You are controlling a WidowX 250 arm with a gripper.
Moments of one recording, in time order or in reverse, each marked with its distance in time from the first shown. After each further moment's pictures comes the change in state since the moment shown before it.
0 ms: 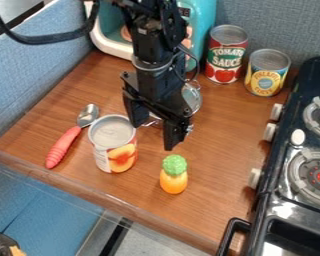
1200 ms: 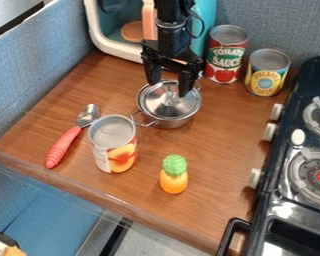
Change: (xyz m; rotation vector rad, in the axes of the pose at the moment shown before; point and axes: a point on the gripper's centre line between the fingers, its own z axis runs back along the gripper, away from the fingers) arm 0.101 0.082 -0.053 0.000 0.069 0.181
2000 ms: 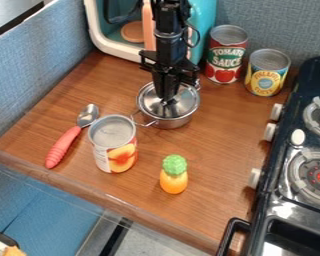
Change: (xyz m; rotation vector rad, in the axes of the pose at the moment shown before) arm 0.001 0.002 -0.017 -0.025 0.042 0.020
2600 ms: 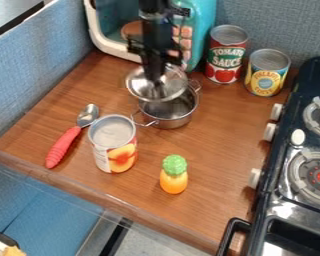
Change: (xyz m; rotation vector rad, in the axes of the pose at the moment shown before) arm 0.009 0.038 0.023 0.001 -0.041 0.056
